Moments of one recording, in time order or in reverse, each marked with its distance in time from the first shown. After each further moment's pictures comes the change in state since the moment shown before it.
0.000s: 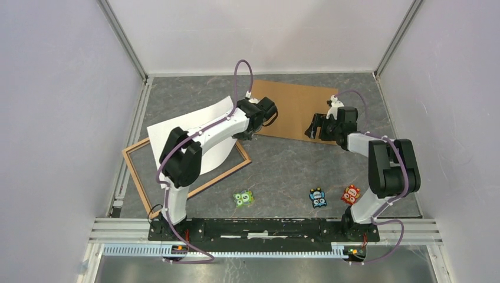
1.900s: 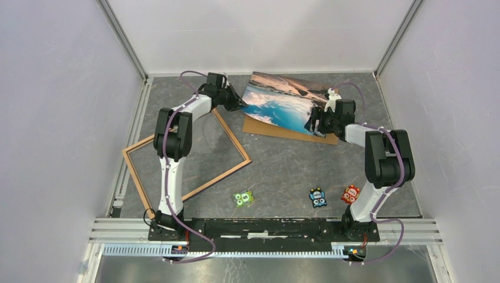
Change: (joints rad) left arm 0.510 0.298 0.011 0.946 1.136 -0.333; right arm 0.001 0.132 0.139 -0.016 -0.003 -0.044
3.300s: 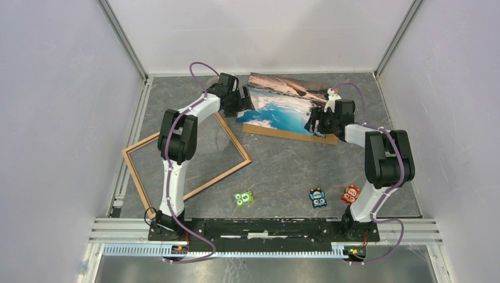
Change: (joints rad) left arm -0.092 -0.026 0.053 -0.219 -0.327 0.259; right arm 0.005 -0.011 -0.001 -0.028 0.032 0.000
